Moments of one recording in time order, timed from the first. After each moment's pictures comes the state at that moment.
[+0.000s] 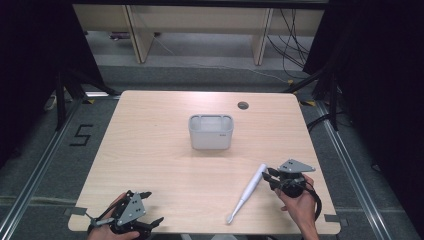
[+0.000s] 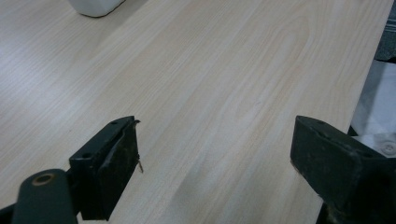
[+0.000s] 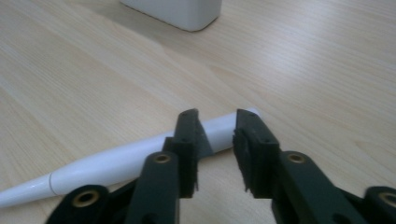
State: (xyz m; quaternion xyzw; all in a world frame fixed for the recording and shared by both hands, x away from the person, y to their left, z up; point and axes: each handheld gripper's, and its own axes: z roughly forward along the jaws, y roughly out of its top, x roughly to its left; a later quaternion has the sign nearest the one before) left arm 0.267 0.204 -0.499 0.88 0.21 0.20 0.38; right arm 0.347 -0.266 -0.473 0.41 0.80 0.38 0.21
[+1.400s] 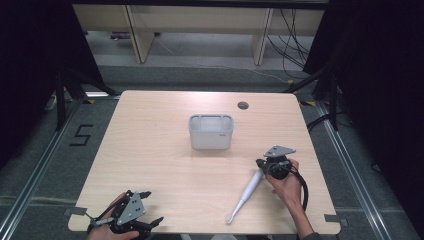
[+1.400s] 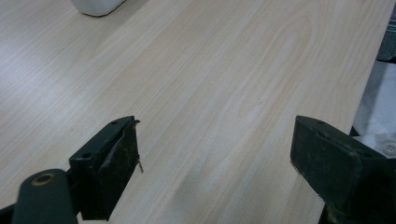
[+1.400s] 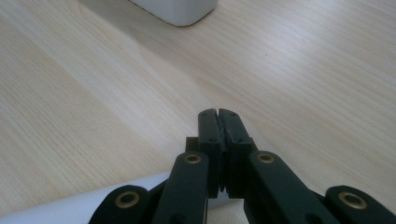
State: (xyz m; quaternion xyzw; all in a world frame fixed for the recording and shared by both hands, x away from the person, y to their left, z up) left arm 0.268 0.205 -0.499 0.87 0.22 0.20 0.39; right arm 0.401 -0.246 -0.484 0.39 0.84 0.33 0.20
